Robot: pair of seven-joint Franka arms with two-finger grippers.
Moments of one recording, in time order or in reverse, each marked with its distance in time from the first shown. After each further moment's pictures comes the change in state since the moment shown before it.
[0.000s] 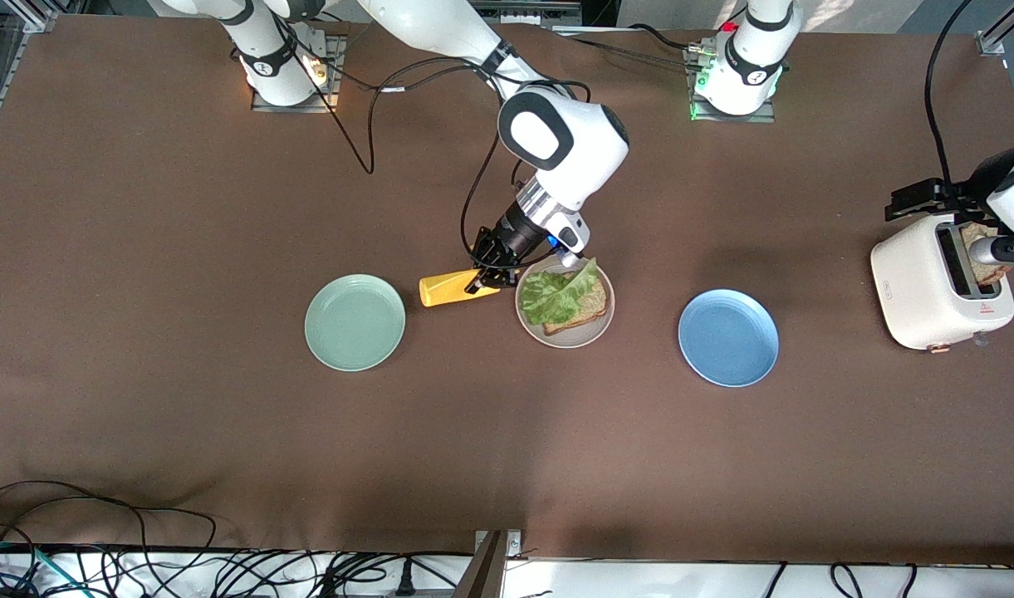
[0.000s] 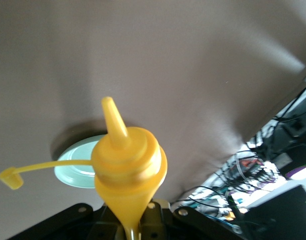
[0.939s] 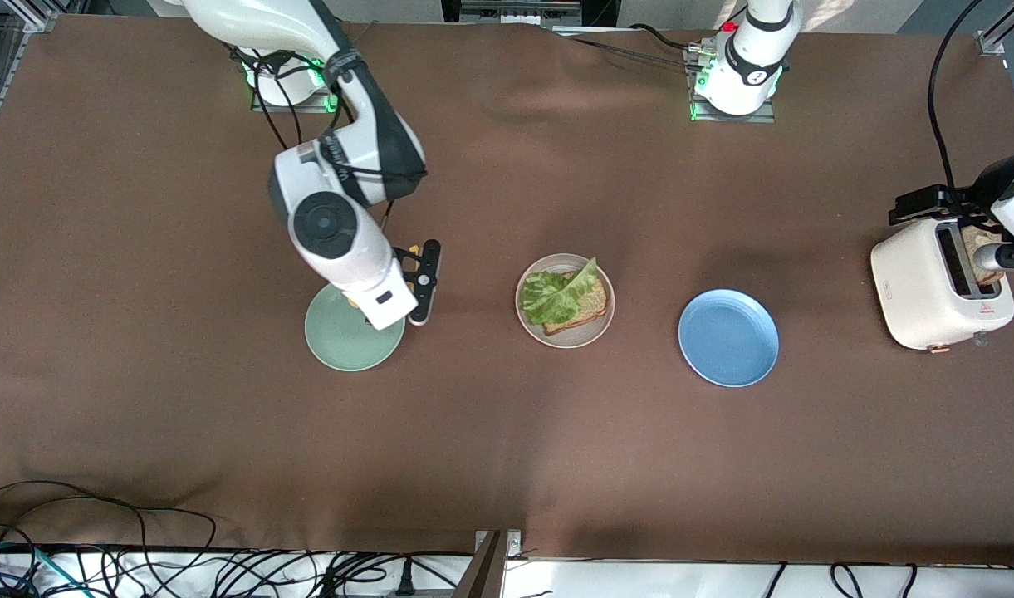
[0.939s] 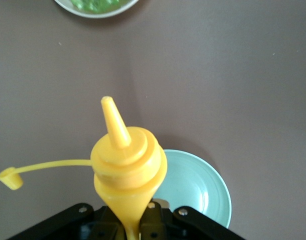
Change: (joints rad) left arm 0.010 0.017 0.008 0.000 0.034 0.006 0.000; right arm -0.415 -0.381 -0.005 -0.478 0.802 0.291 -0.368
